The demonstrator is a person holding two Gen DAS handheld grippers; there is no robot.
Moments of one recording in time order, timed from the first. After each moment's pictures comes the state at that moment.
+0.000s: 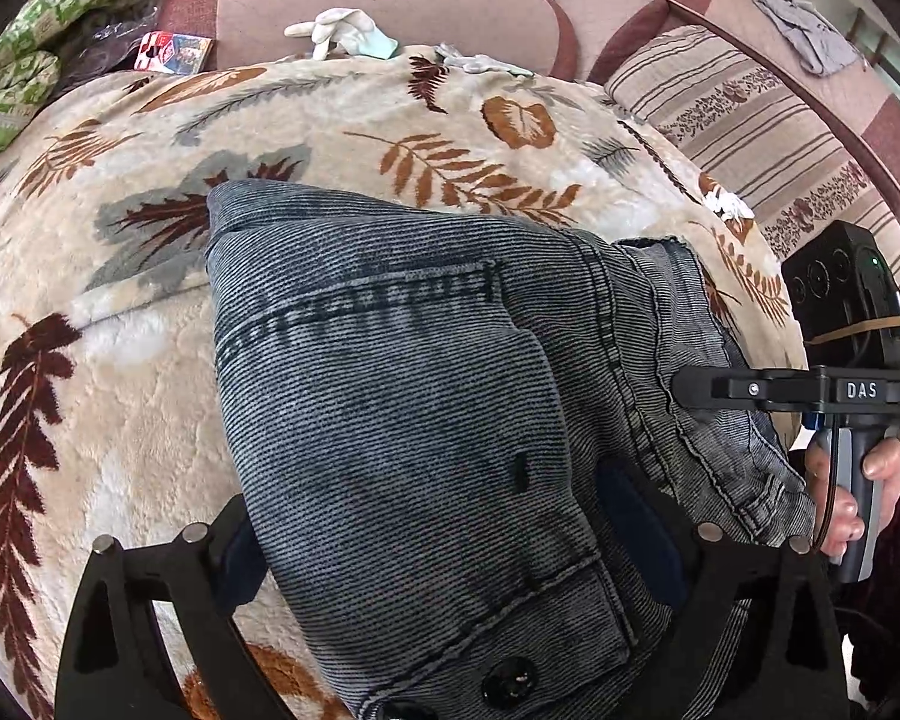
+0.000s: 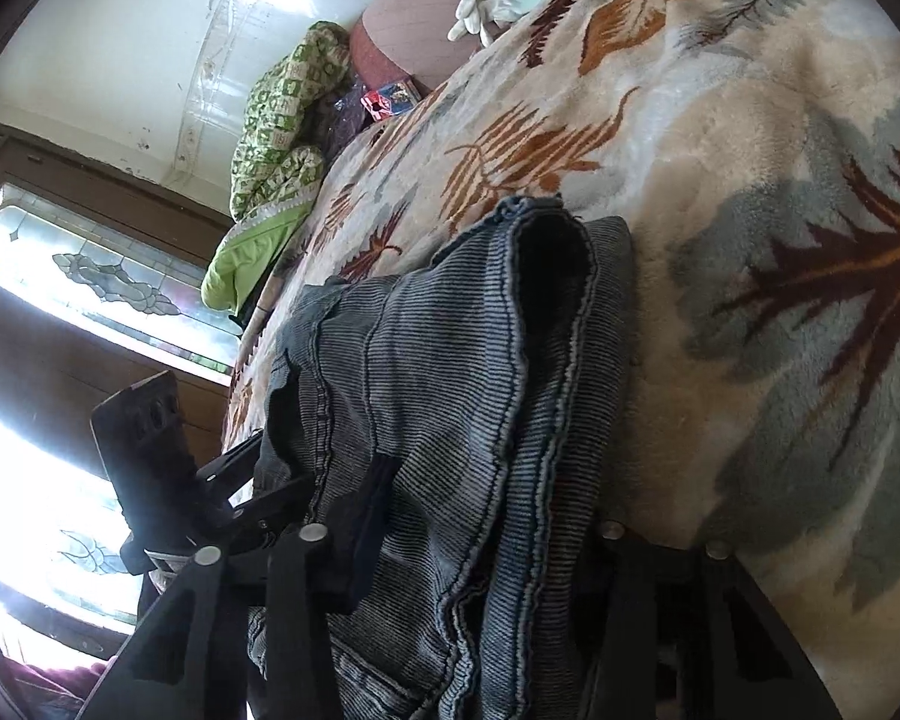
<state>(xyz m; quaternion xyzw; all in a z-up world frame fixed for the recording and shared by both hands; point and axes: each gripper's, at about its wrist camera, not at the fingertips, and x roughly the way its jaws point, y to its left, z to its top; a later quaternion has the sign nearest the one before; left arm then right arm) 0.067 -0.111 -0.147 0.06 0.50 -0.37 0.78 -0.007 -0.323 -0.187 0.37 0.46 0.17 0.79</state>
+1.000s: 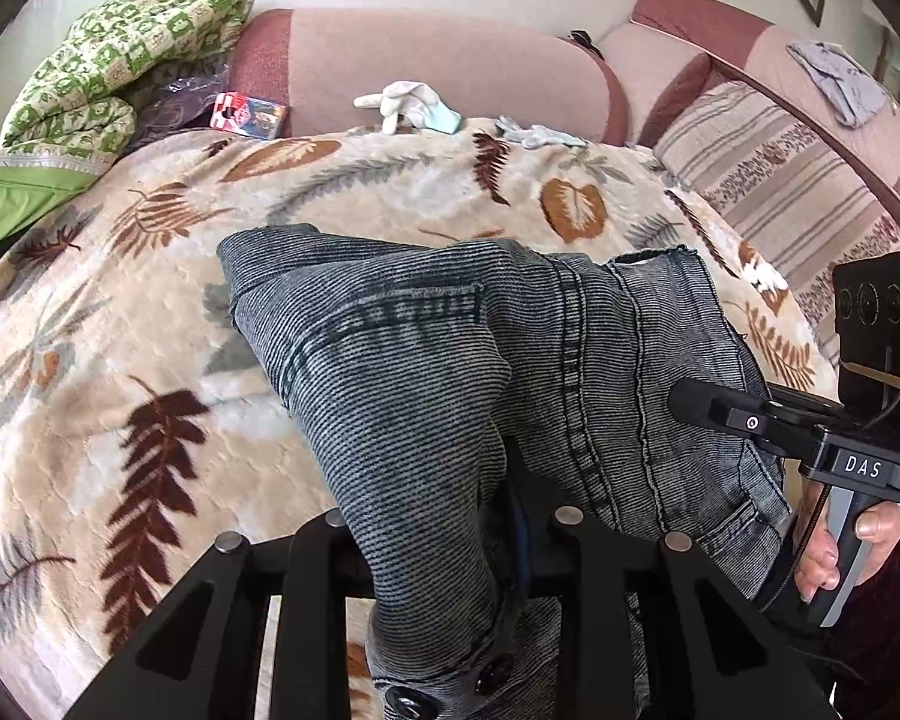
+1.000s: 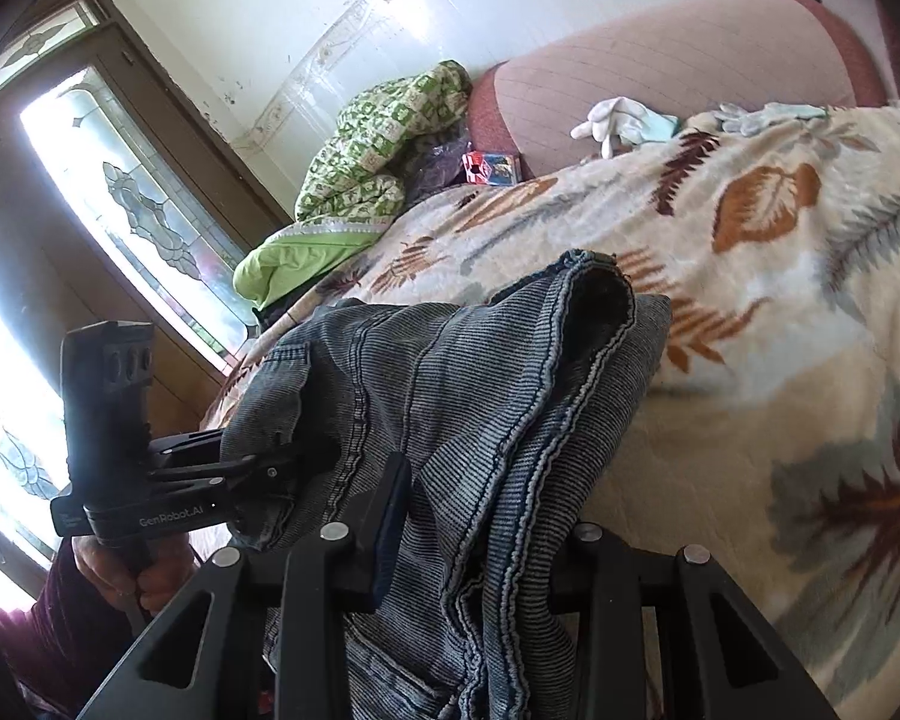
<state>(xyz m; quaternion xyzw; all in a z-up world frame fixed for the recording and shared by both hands) 0.083 -0.091 -0.089 0.06 0.45 -0.29 0.84 0.006 -0.282 -0.122 0.23 0.37 0.19 0.88</state>
